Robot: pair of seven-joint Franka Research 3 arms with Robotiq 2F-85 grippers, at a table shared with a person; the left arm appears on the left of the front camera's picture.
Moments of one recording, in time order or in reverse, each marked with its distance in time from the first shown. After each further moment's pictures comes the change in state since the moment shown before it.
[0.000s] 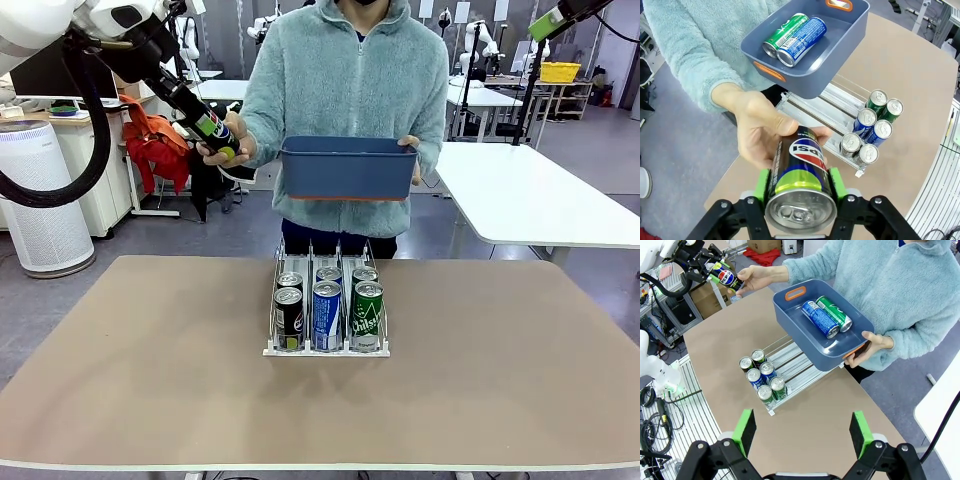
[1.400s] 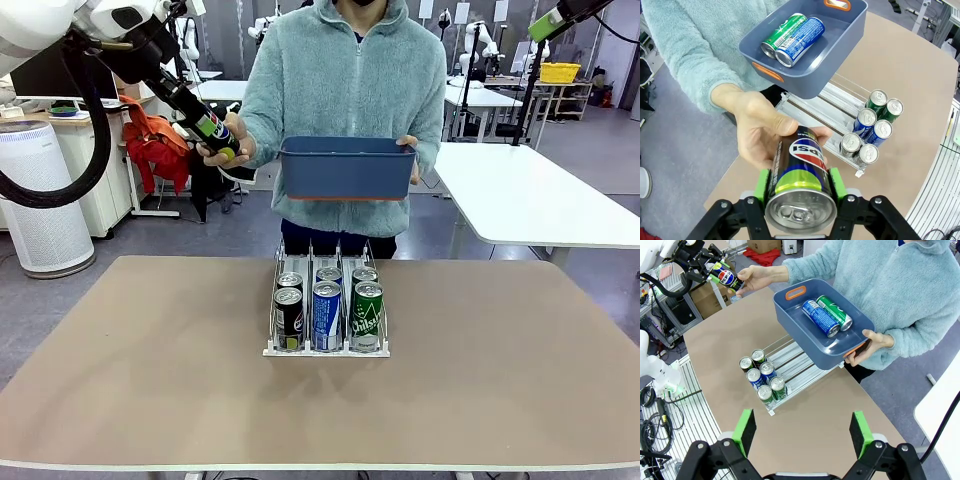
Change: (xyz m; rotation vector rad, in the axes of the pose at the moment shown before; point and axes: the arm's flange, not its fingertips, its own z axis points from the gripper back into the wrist) left arm 0.000 0.000 0.000 0.000 0.000 0.000; right arm 0.000 0.000 0.000 0.000 0.000 0.000
